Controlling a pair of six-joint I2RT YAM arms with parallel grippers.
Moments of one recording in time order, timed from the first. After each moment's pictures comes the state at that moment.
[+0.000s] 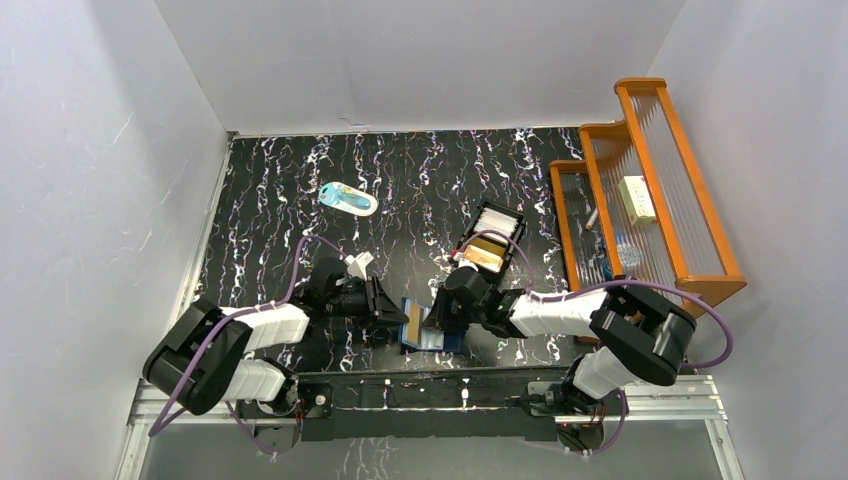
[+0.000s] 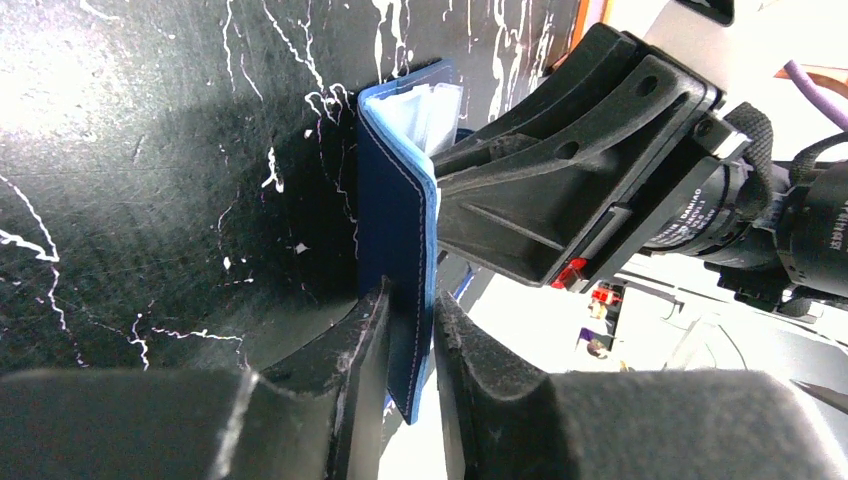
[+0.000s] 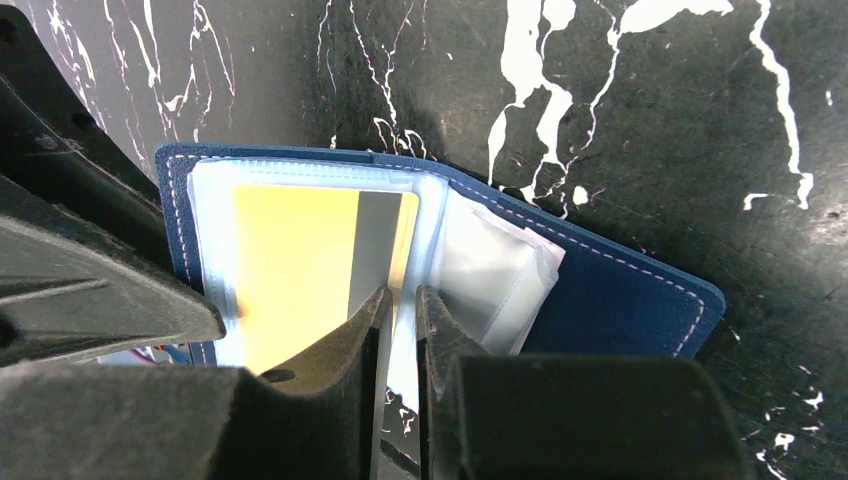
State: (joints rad) left arm -0.53 1.32 0.28 0.40 0.70 -1.01; right arm 1.02 1.47 0.55 0.13 -0.05 1.01
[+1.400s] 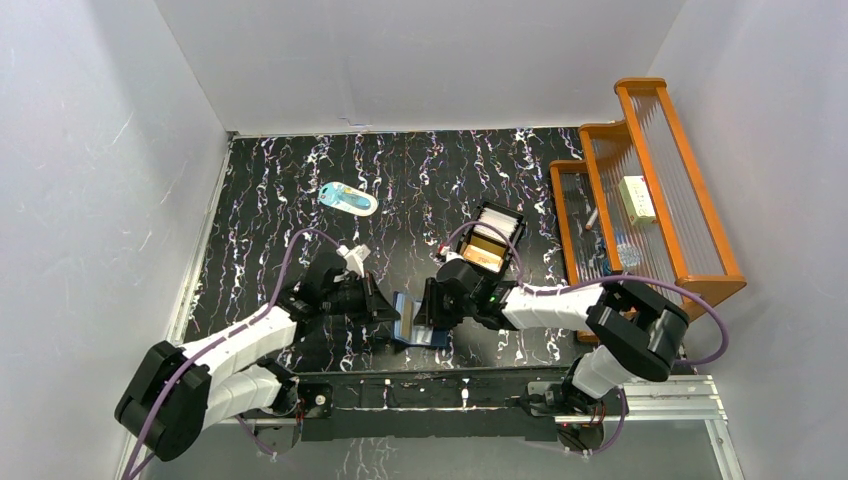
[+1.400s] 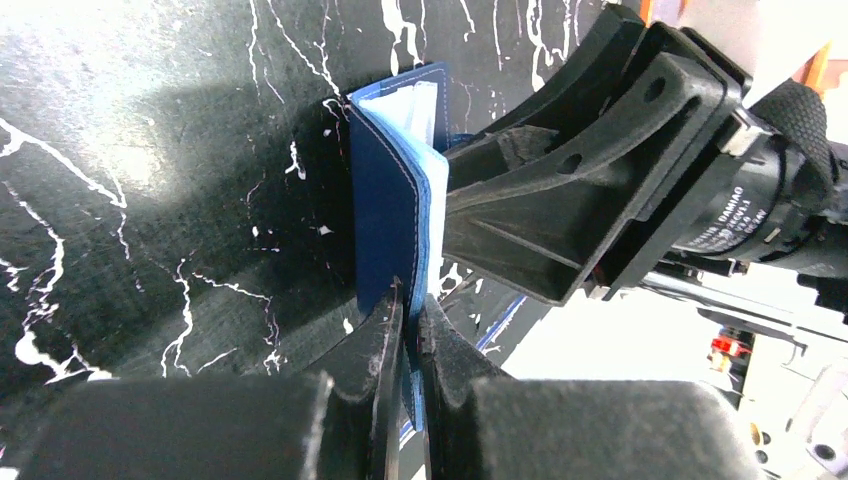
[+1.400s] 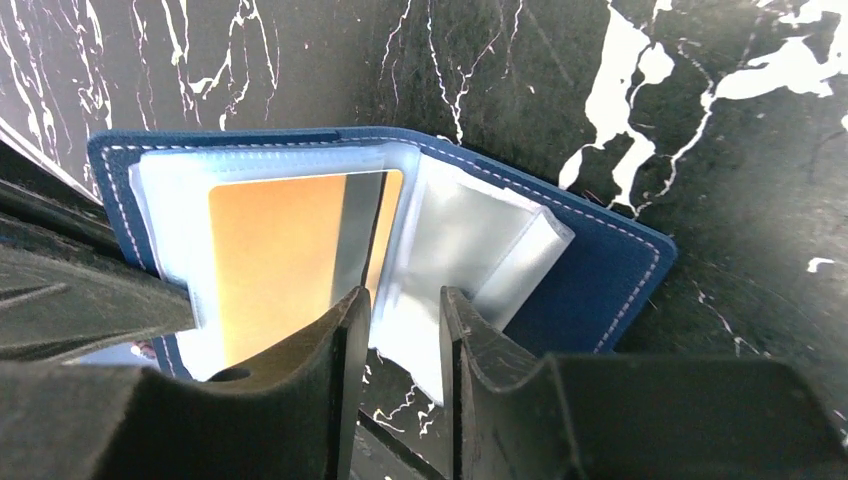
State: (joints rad) left arm -0.58 1.07 0.36 0.02 0.51 -0.85; right arm 1.01 1.51 0.64 0.08 -0.09 0.91
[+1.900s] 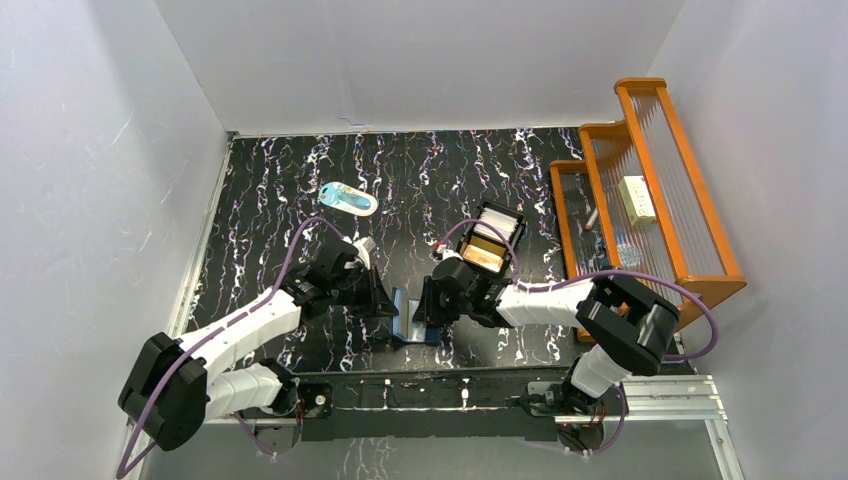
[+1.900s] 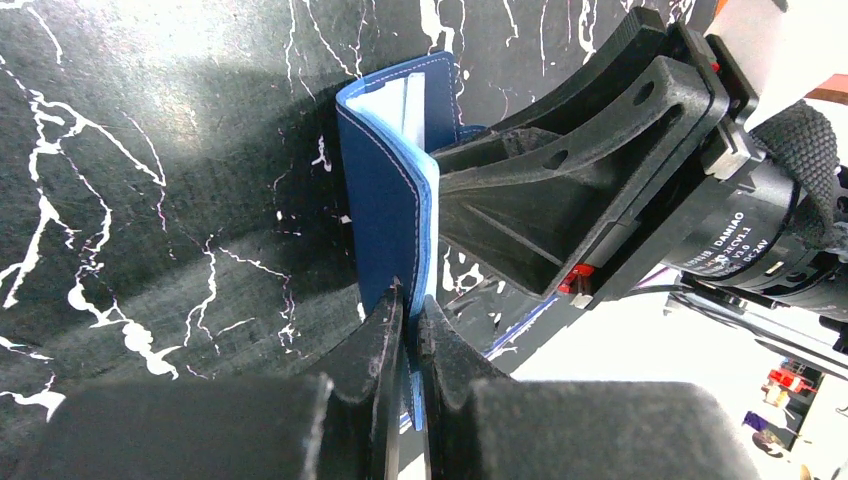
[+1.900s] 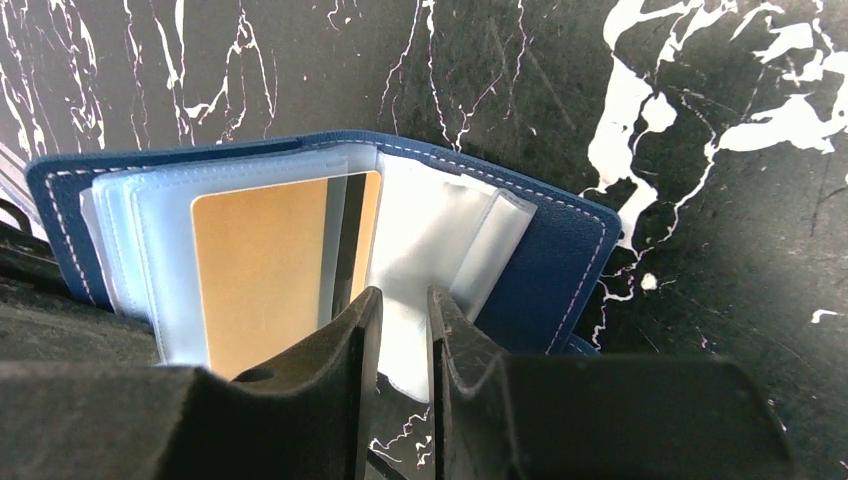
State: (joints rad) left arm -0.63 1.12 0.58 -0.32 0.38 -0.79; right arm 1.01 1.55 0.67 0.08 -0.06 0.89
